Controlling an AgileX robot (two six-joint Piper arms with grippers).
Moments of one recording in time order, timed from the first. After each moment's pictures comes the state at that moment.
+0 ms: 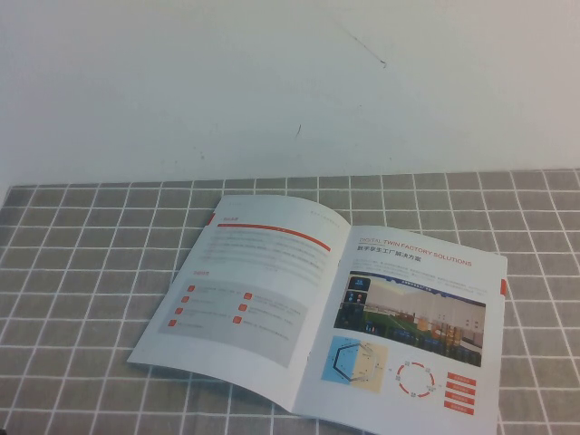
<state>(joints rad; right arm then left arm) -0.01 -0.01 0.03 0.00 0.28 -0.21 -0.10 -0.01 0.02 -0.01 0.31 -0.09</state>
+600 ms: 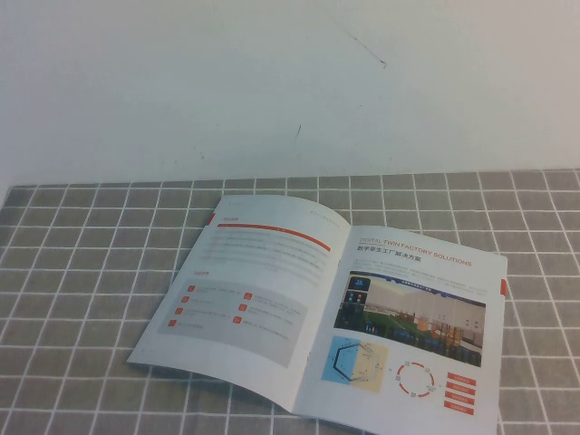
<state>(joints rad) -0.01 -0.01 0.03 0.00 -0.28 -0.21 -0.10 -0.01 0.02 -0.01 -0.33 -0.09</state>
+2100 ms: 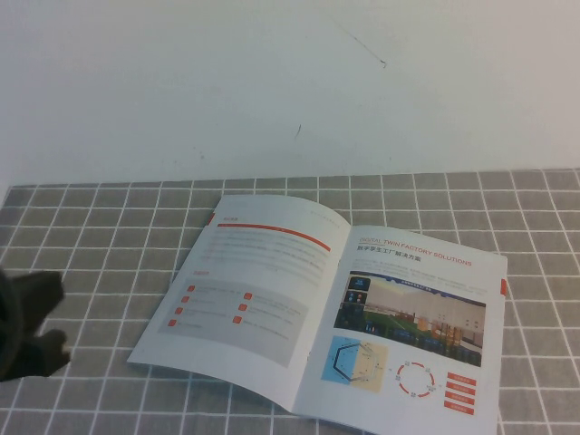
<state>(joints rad) -0.01 0.66 -0.60 0.69 0.71 -0.70 -0.10 0.65 -0.61 -0.46 0.49 0.27</state>
